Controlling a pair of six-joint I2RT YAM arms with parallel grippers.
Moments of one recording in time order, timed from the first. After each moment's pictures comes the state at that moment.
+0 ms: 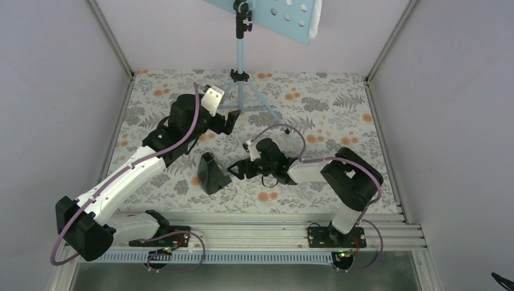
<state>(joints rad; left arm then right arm) -0.60 1.18 1.08 -0.23 -0.02 -0.01 0.83 1.74 0.73 0.37 -0.37 0.53</state>
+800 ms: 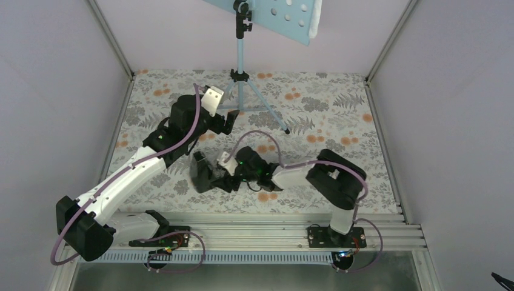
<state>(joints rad) -0.60 1.18 1.07 -0.22 -0.05 -0.01 1.00 1.81 0.80 0.46 -0.36 0.01</state>
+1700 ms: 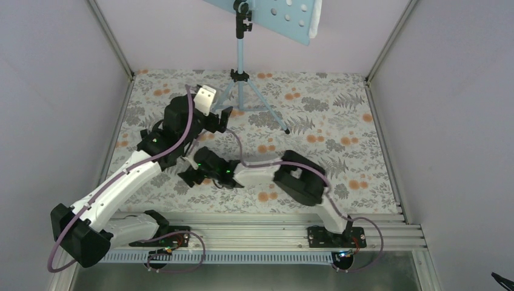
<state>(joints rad) -0.59 1.13 1.05 -0.22 -0.11 -0.01 1.16 2.26 1.48 0.21 0.07 0.14</state>
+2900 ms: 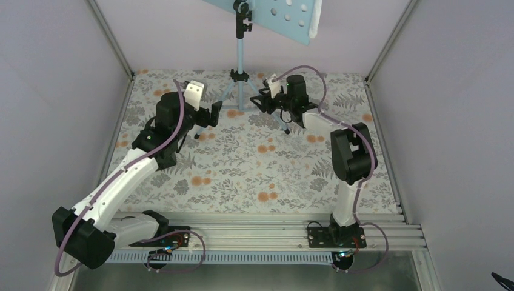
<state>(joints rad) -0.47 1.12 1.03 -0.21 -0.08 -0.04 0.36 1.95 1.34 0.20 -0.57 -0.10</state>
